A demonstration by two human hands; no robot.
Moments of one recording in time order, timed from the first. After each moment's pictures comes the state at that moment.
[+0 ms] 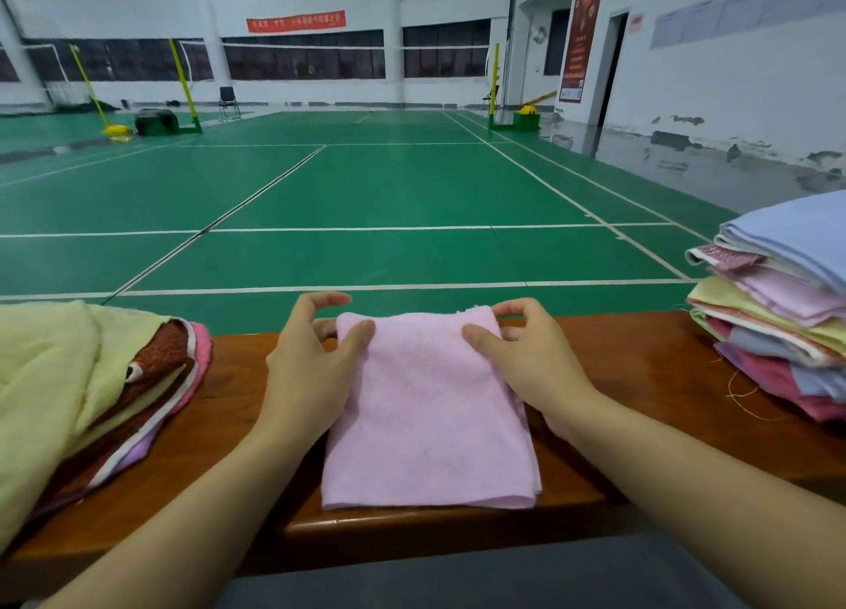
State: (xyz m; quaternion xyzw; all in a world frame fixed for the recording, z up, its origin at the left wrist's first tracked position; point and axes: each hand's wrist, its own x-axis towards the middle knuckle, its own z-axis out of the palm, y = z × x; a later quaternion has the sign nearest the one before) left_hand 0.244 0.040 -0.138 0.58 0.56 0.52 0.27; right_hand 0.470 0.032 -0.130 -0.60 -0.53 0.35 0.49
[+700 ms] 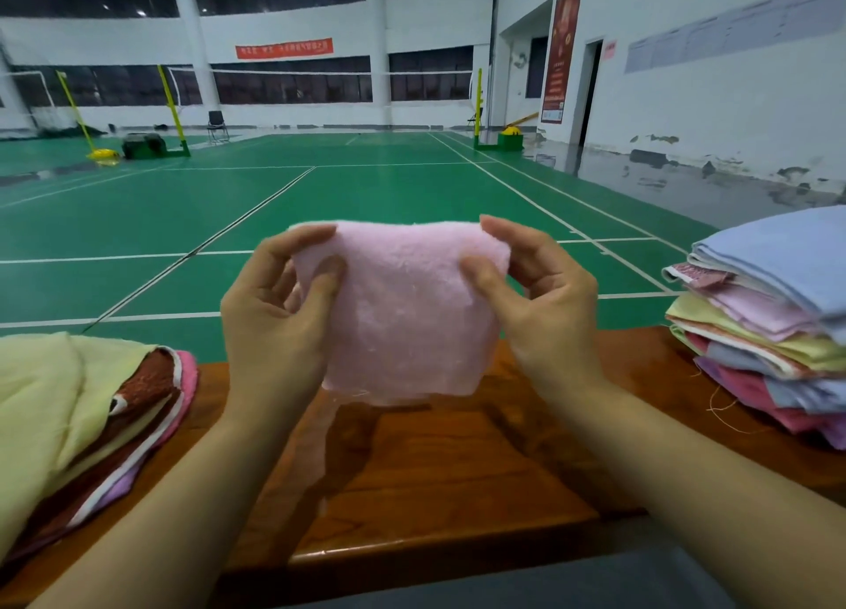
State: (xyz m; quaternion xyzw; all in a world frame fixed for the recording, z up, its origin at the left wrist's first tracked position) left_hand 0.260 0.025 -0.070 0.59 0.32 0.71 0.21; right_hand 0.464 0.021 -0.072 -0.36 -0.58 0.18 0.71
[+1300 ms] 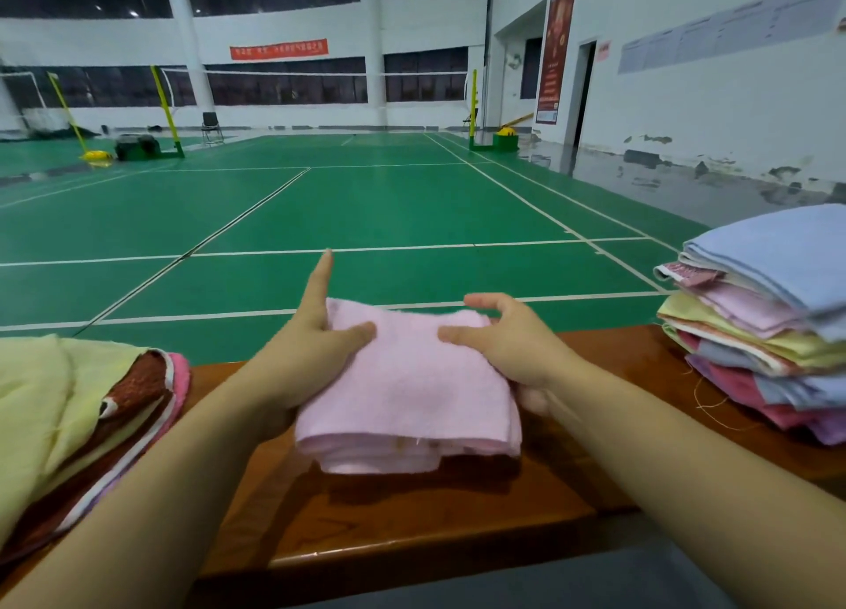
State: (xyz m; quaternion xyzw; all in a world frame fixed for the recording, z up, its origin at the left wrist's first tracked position) left_hand 0.253 0.036 -0.071 0.64 0.52 0.39 0.41; right_hand 0.472 0.044 -0.098 -0.55 -0.47 0.48 0.51
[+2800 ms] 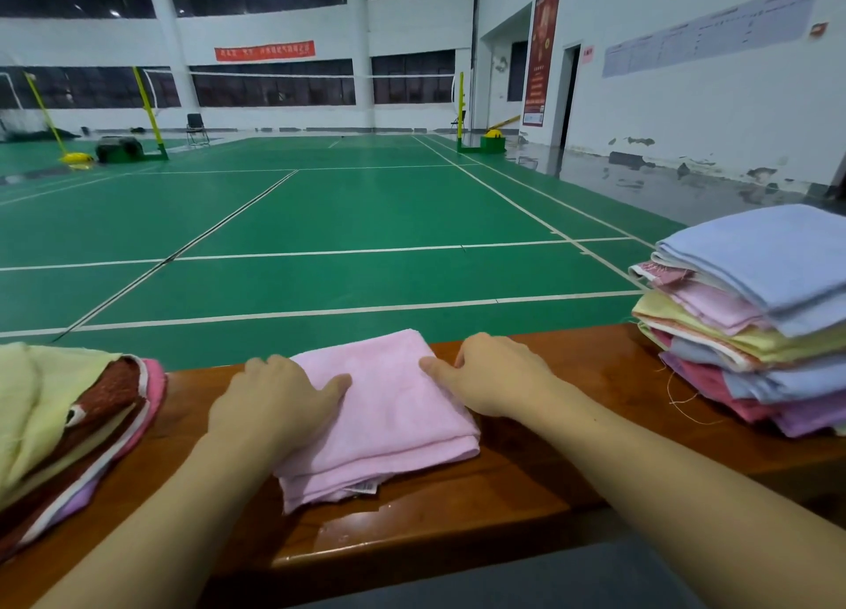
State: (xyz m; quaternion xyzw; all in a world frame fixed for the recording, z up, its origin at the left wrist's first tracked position) left_hand 0.251 0.055 -0.119 0.66 0.75 0.04 0.01; right_hand 0.482 0.043 -0.109 -0.72 -0.68 0.09 0.10
